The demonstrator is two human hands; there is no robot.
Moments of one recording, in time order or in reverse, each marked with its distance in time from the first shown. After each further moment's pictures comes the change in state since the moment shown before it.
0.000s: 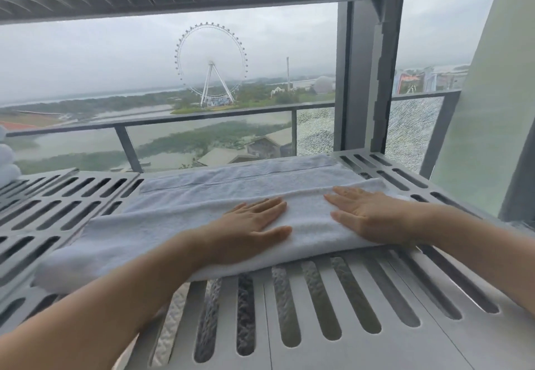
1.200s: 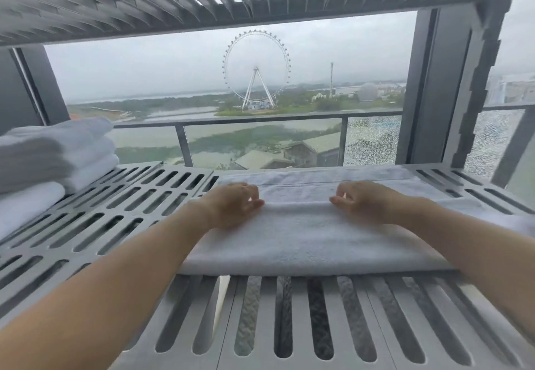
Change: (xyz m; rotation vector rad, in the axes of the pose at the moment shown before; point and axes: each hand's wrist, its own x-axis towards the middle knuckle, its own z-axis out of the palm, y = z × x) left_hand -0.063 -0.133 -0.042 0.193 0.212 -0.303; right_hand 0.100 -0.104 -0.015 0.044 0.281 -0.067
